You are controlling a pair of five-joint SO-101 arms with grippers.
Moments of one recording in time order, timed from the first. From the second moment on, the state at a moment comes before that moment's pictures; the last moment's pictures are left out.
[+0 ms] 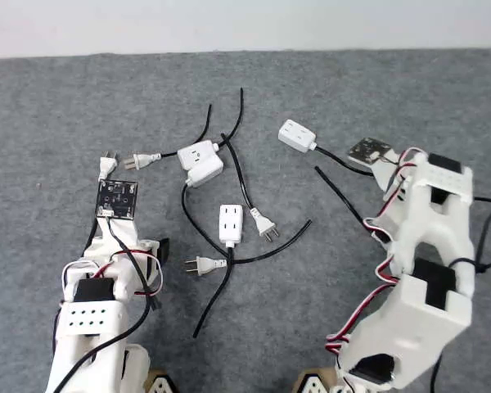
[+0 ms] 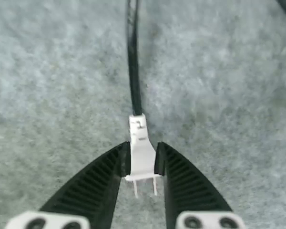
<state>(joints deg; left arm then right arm) -7.4 -52.0 79.4 41.5 -2.4 17.8 17.1 7.7 72.4 61.8</state>
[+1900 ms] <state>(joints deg) 2.5 -11.7 51.3 47.9 1.8 -8.8 -14.2 -6.4 91.5 8.3</state>
